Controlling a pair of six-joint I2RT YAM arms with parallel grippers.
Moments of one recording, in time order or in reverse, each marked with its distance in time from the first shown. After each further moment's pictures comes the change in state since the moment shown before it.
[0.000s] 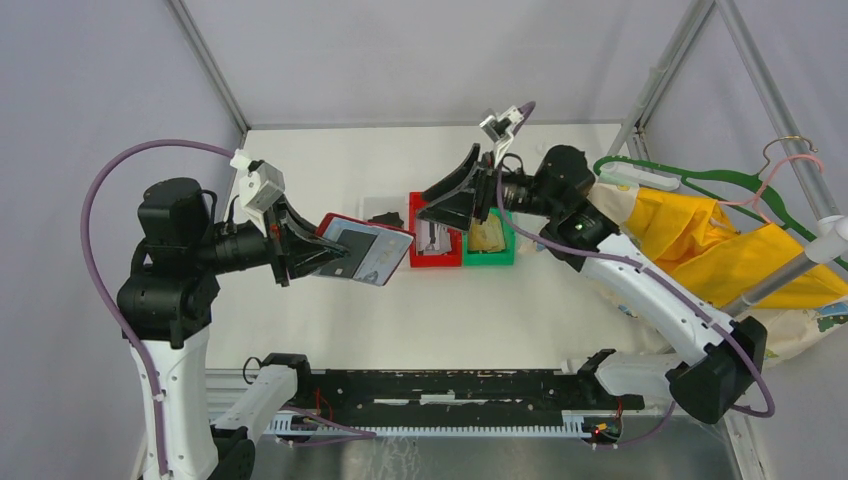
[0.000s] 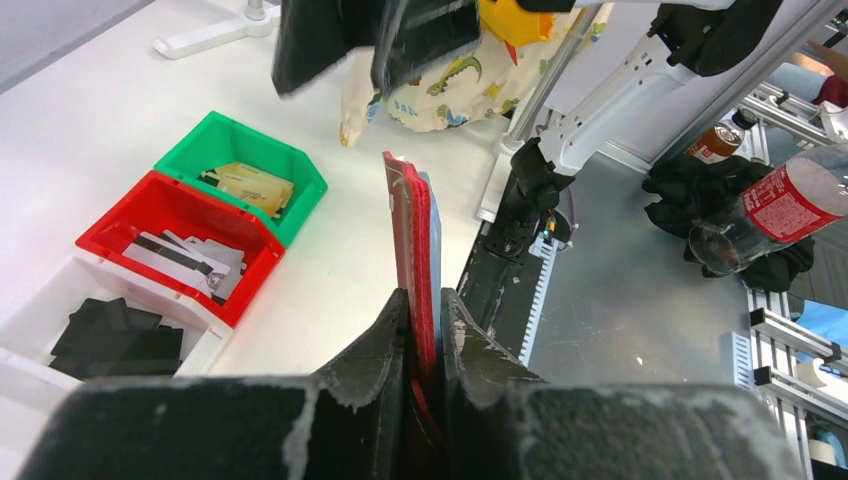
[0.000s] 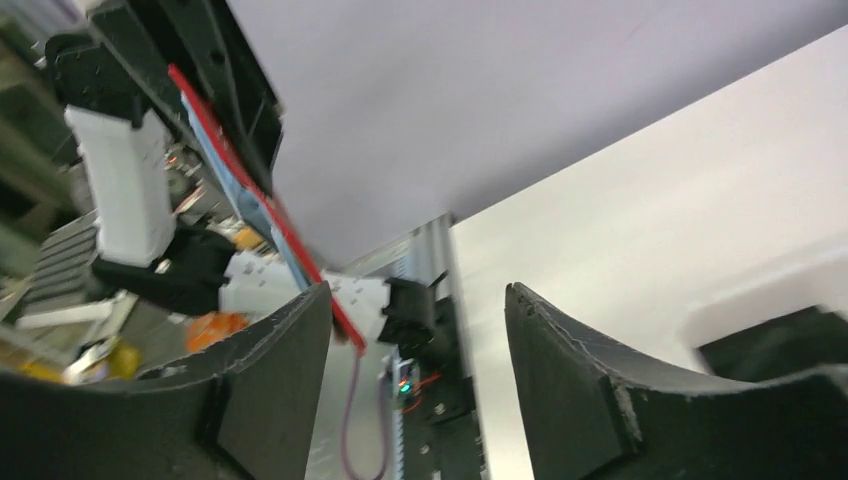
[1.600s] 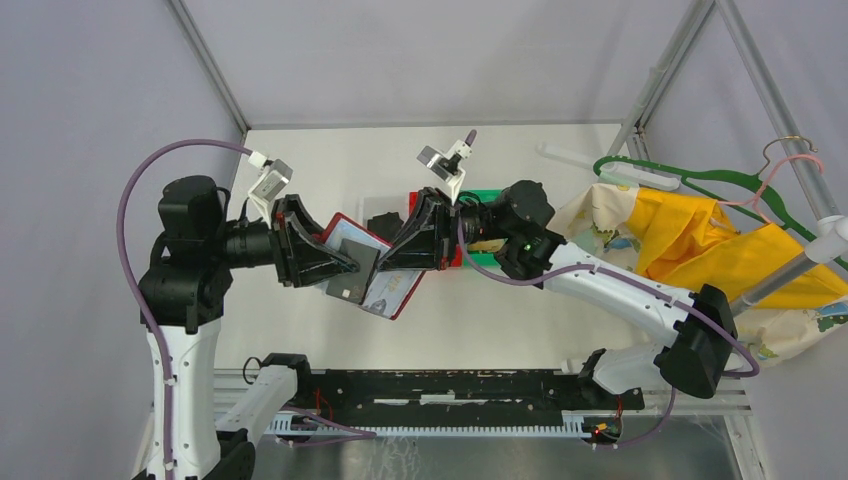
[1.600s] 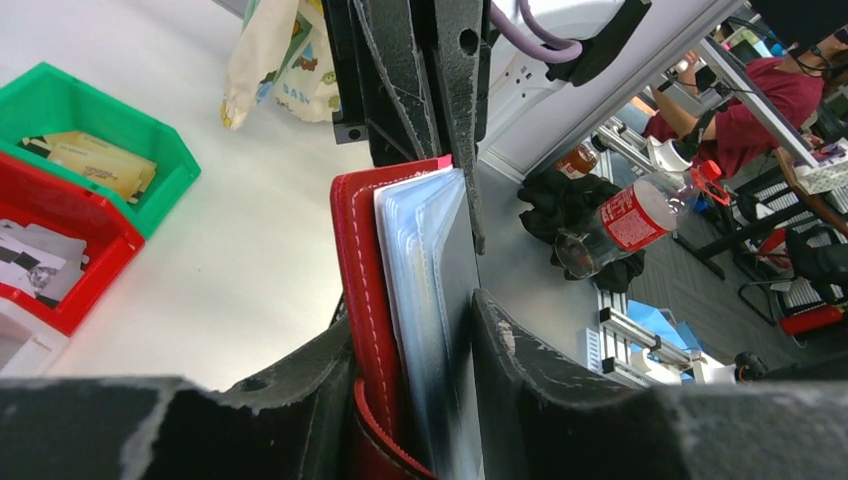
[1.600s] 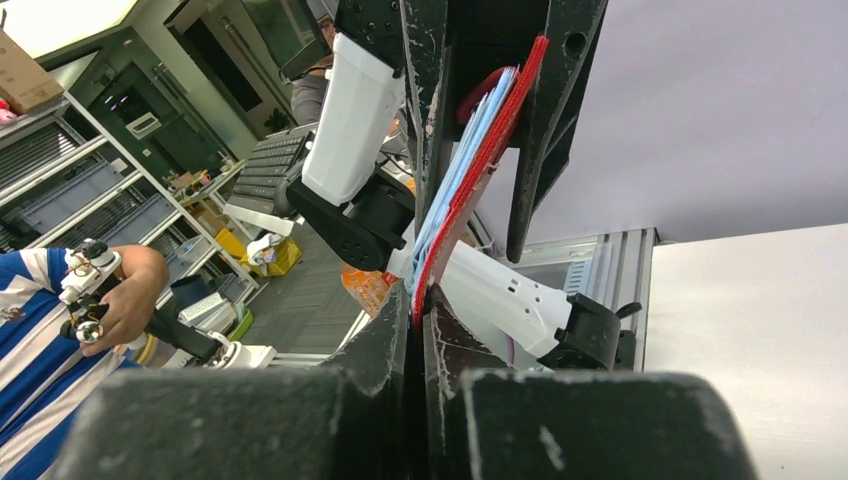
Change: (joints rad) left arm 0.000 -0.015 -0.140 0.143 0.168 -0.264; right arm 0.235 0.115 0.000 0.419 -0.099 0.204
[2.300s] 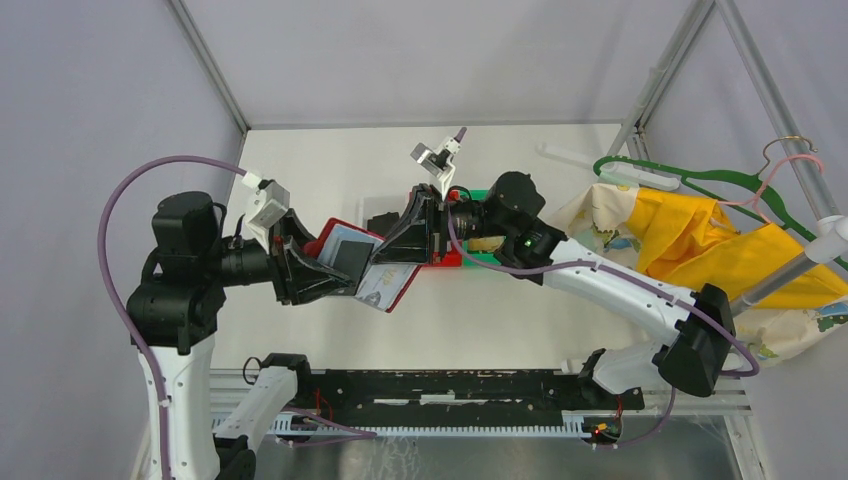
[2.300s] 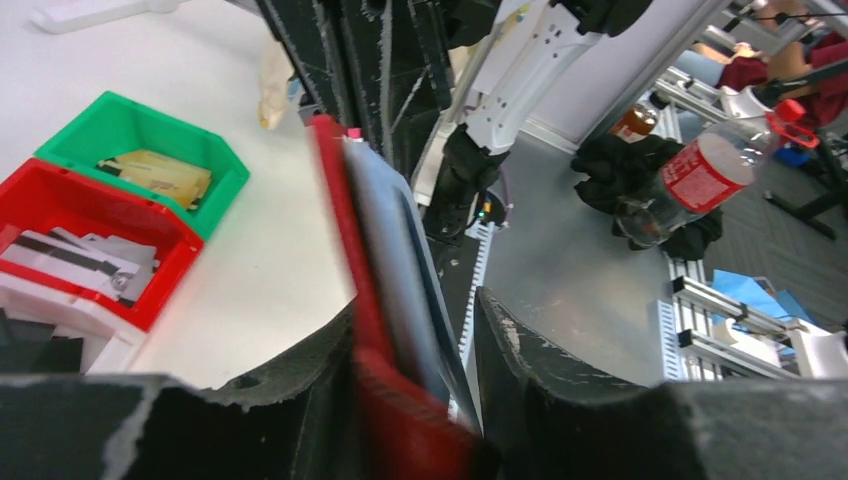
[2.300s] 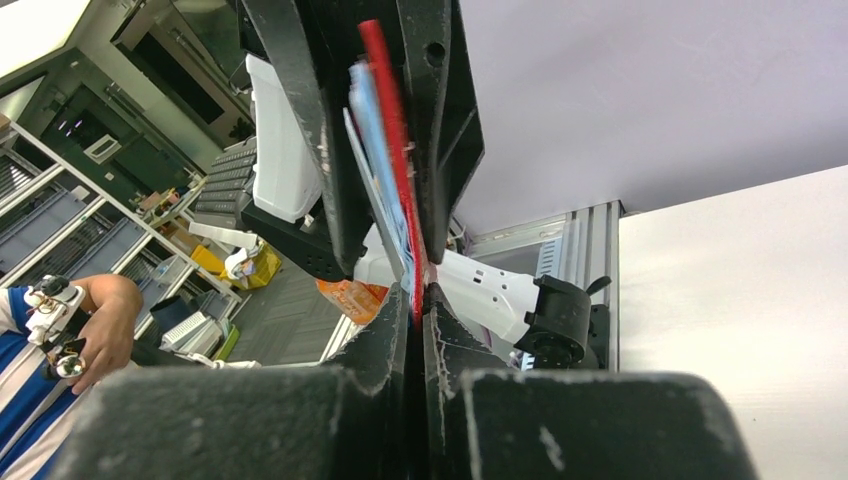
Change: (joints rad) left arm 0.000 -0.047 0.035 -0.166 -0.025 0.251; right arm -0.003 0.009 0.050 -0.200 0.061 -0.078
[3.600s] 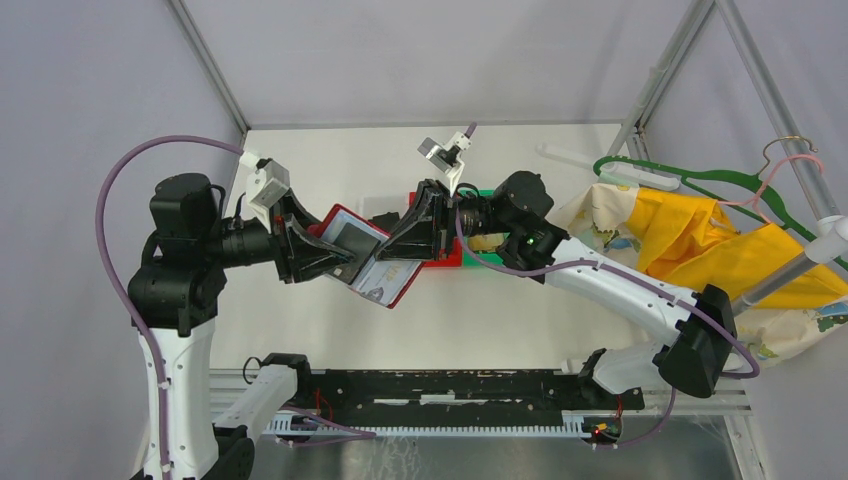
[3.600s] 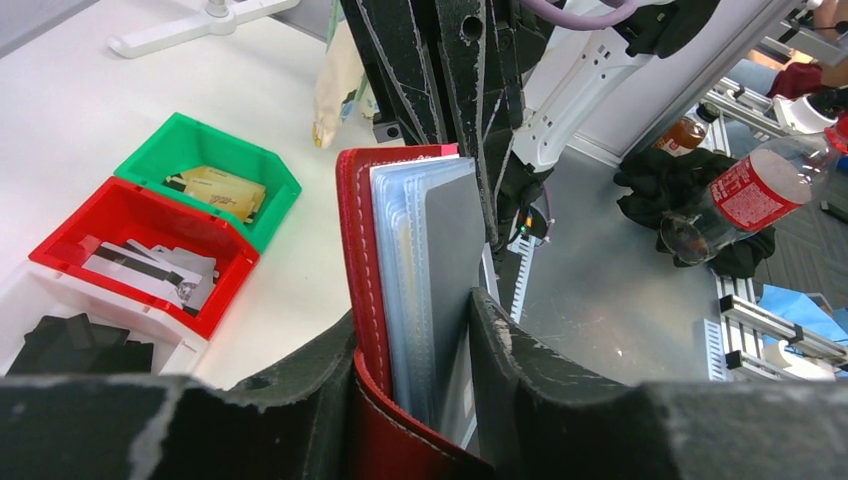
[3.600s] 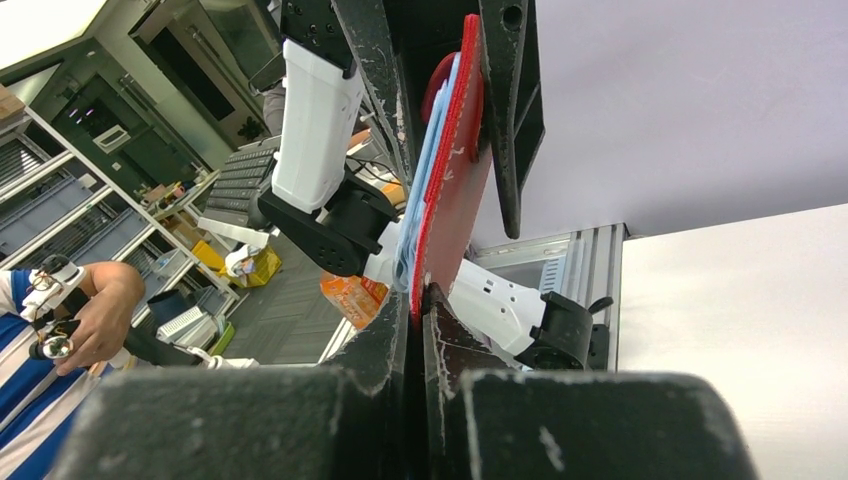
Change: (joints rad) left arm -0.001 0.071 0.049 0.069 -0.094 0.008; right arm -0.013 -0.003 -0.006 0.091 -0.047 0.032
